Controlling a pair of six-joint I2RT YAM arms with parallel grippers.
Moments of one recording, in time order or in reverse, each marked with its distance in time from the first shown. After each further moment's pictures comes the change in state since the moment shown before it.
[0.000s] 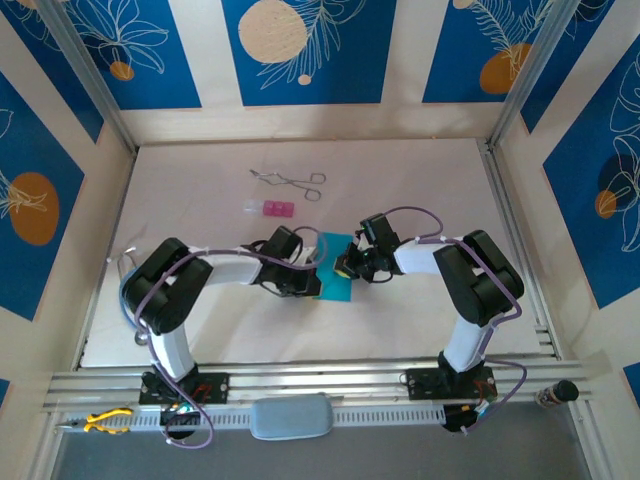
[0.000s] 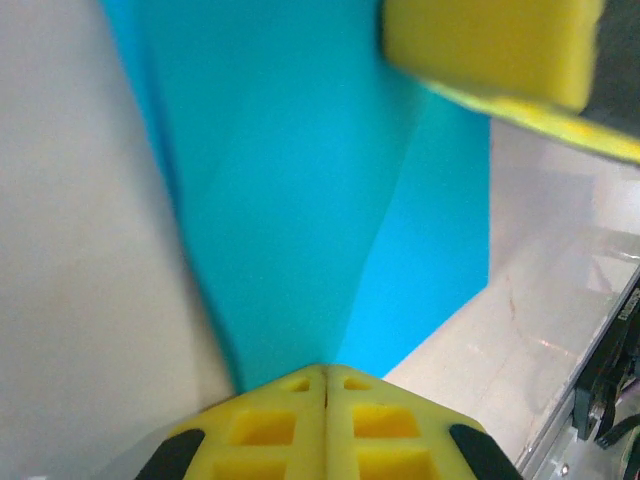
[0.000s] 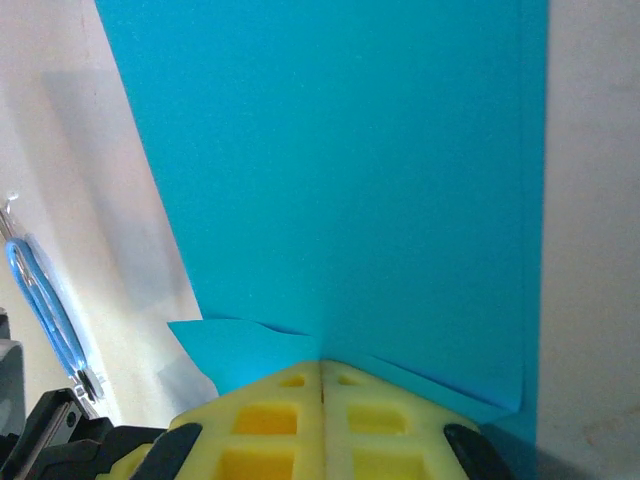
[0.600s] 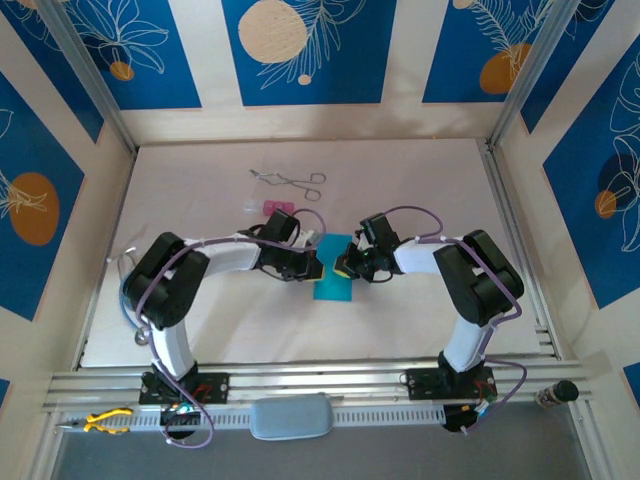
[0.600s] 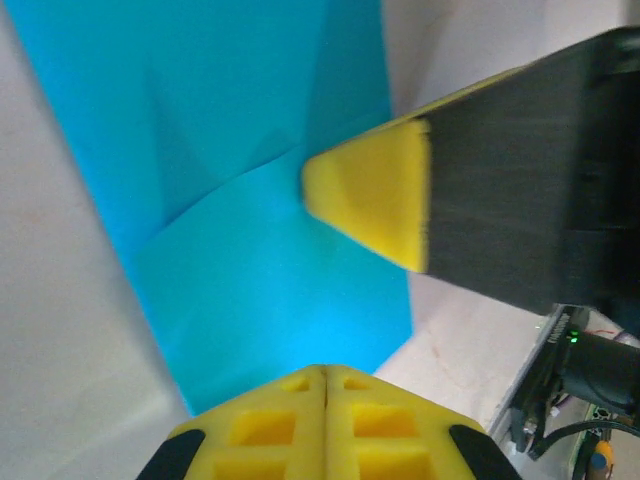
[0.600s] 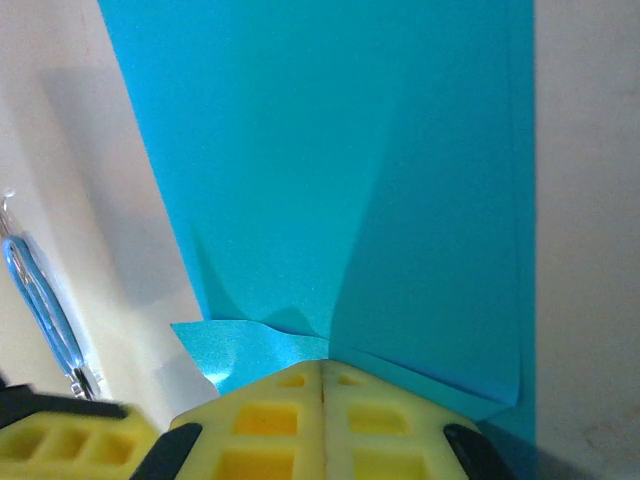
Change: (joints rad) left arm 0.057 0.062 0.136 -0.042 0.074 0.014; right arm -0.001 0.001 0.006 -0.010 -0.001 -0.010
